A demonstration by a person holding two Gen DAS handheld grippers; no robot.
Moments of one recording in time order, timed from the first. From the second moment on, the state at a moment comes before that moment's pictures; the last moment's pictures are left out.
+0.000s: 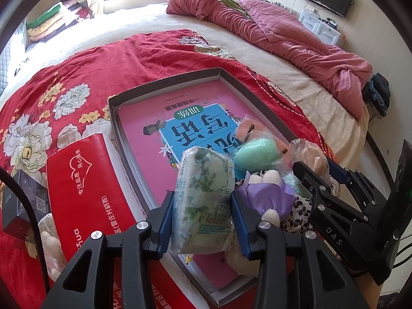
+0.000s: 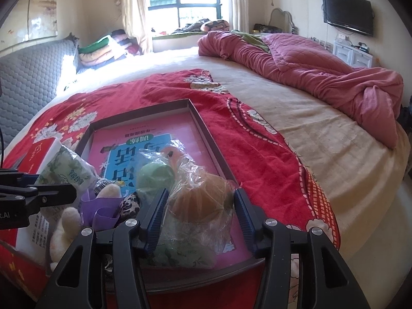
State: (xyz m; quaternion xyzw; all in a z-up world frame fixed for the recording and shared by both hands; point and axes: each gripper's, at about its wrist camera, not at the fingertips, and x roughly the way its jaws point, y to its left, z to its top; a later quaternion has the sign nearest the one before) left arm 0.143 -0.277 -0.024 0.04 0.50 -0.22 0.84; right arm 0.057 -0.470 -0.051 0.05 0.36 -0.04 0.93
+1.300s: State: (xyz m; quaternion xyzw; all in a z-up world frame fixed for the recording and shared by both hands) left arm 0.136 -0.266 -0.016 0.02 0.50 -0.23 0.83; right arm 0.033 -0.476 -0.025 0.07 0.30 -0.06 0.95
